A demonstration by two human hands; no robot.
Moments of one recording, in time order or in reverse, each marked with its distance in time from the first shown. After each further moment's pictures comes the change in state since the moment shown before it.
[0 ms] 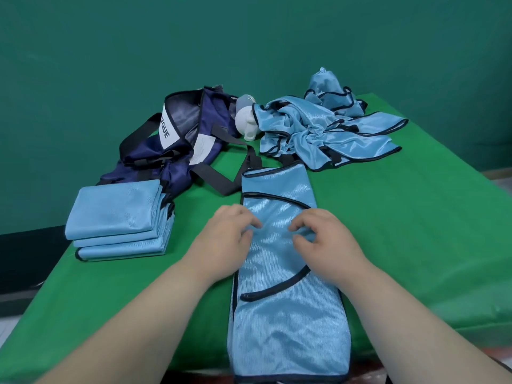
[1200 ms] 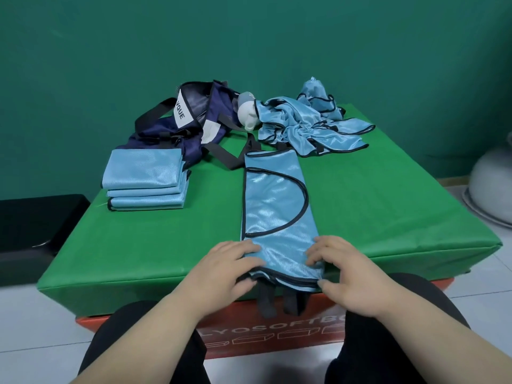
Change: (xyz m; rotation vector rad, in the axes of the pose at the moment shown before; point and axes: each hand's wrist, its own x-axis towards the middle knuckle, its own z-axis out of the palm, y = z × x) left_hand -0.159 0.005 0.026 0.056 0.040 0.425; right_hand -0.156 -0.021 -0.039 -0.100 -0.261 -0.178
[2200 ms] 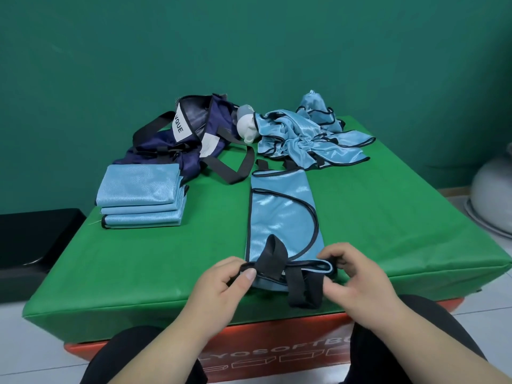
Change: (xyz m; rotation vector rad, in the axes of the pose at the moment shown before) left_hand 0.009 0.020 -0.004 -0.631 0.239 -0.509; right_hand 0.015 -0.024 0.002 0.315 0.369 0.067
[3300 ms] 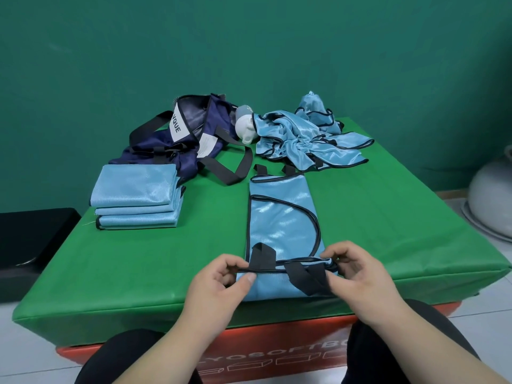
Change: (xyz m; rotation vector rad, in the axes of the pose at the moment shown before) left_hand 0.003 0.010 0.013 -0.344 0.183 -0.210; right_hand 0.007 0.005 0.001 0.458 0.077 0.206
